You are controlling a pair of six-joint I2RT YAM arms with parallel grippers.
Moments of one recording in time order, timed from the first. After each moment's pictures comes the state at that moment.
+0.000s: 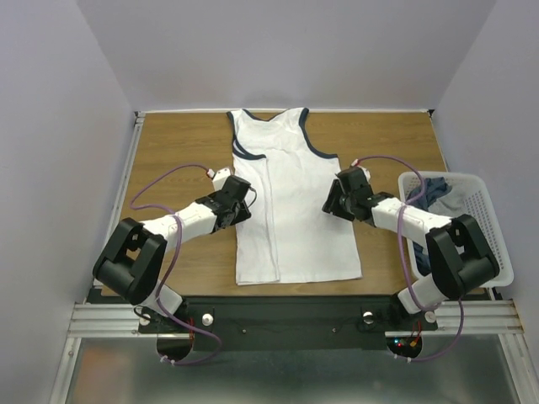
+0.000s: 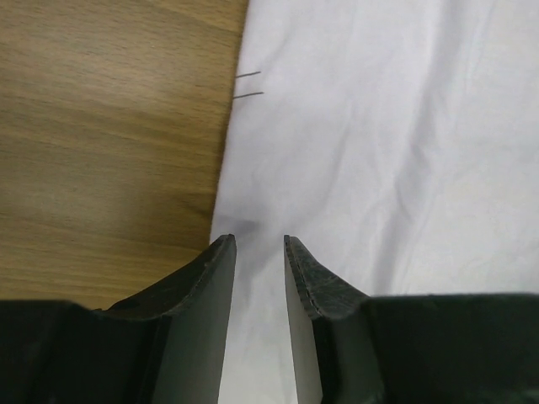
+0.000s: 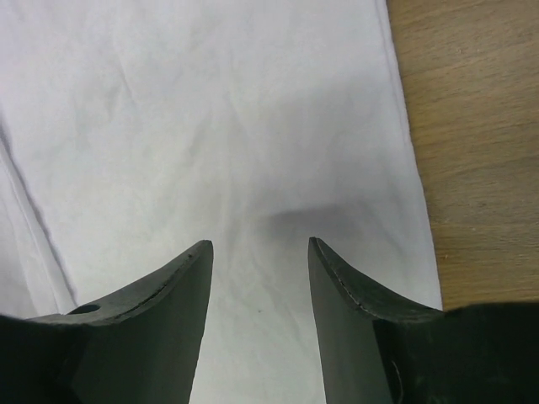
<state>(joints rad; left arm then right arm) -0.57 1.50 0.78 -0.21 -0.30 -0.82 0.43 1.51 0.81 -0.18 0.12 0.72</state>
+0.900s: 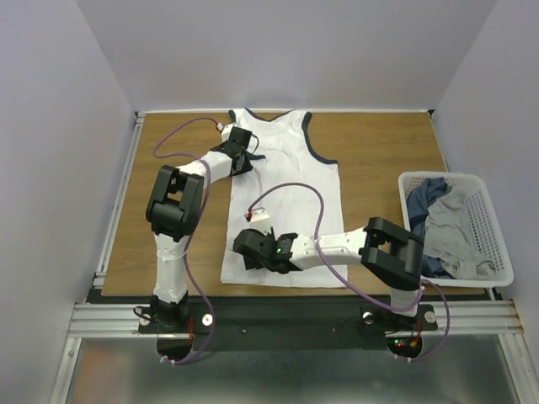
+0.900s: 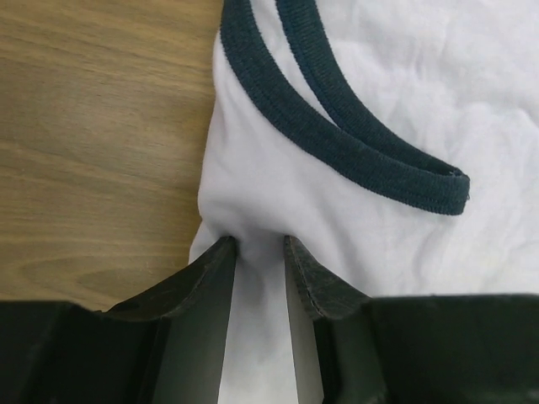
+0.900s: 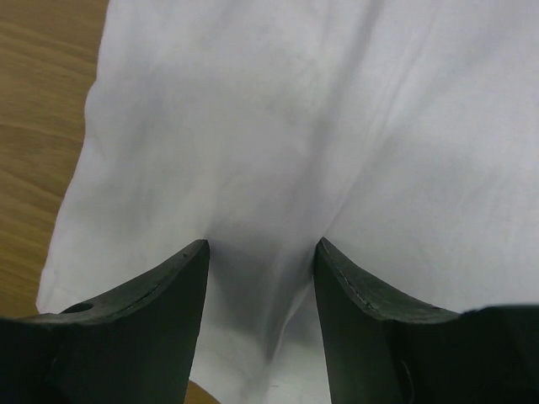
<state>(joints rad) -0.38 2.11 1.49 -0.25 -0.27 -0.58 1.23 1.86 1.14 -0.26 0.41 0.84</state>
